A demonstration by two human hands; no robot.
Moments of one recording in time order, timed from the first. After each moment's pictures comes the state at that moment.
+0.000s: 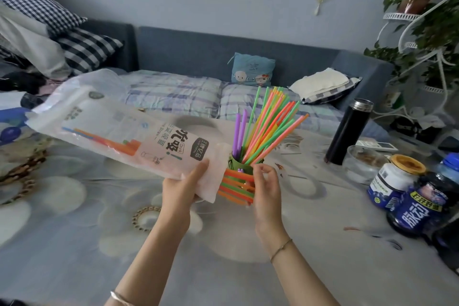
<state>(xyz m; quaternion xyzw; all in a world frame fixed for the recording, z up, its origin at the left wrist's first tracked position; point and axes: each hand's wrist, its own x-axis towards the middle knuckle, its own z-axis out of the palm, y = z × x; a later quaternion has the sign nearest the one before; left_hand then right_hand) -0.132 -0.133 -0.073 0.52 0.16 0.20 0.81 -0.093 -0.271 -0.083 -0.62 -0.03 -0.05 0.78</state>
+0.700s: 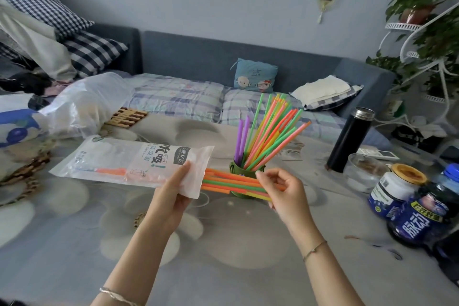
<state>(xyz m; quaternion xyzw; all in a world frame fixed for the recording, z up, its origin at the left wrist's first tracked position) -0.120 -0.103 -0.086 0.38 0.15 0.13 0.90 -0.084 -0.310 -0.057 -0.74 -0.11 -0.07 0.66</state>
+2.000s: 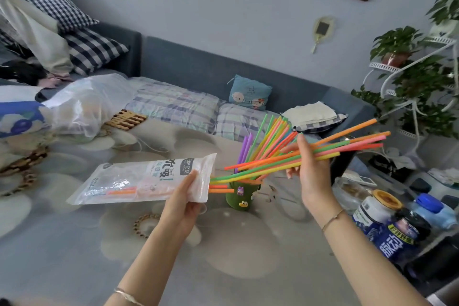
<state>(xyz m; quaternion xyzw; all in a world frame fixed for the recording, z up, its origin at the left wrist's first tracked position) -0.129 -0.115 -0.074 0.32 0.17 0.11 0.93 -0.083 -0.303 0.035 -0.67 -0.13 -0.14 0.71</state>
